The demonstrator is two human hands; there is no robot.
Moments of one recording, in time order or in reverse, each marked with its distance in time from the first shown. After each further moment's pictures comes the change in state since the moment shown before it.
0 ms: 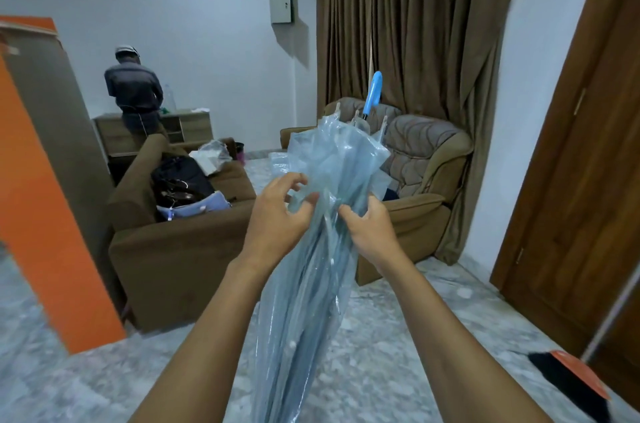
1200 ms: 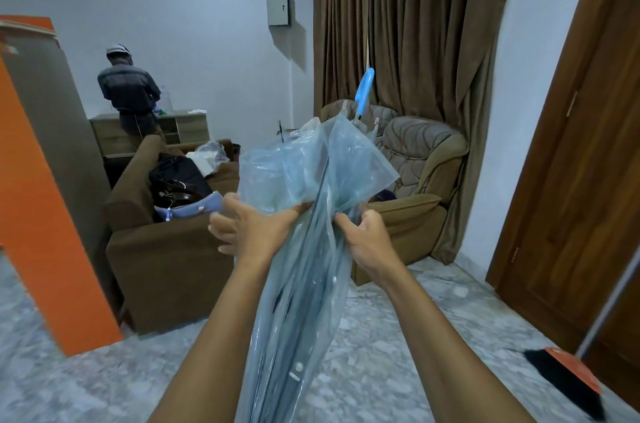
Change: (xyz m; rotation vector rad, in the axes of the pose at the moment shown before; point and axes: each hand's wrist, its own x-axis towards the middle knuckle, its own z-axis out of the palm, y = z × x) left_hand -0.014 -0.012 -0.010 0.052 0.148 -0.739; right_hand -0.035 -0.011 0.010 0.097 -0.098 0.040
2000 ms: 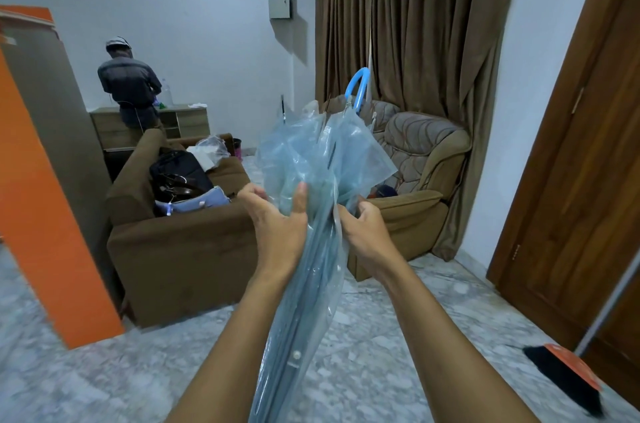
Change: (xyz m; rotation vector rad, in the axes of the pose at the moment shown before) left_hand -0.018 -0.003 0.014 -0.373 -0.012 0.389; right_hand 0.003 -0.006 0.012 0.075 -0.038 0.047
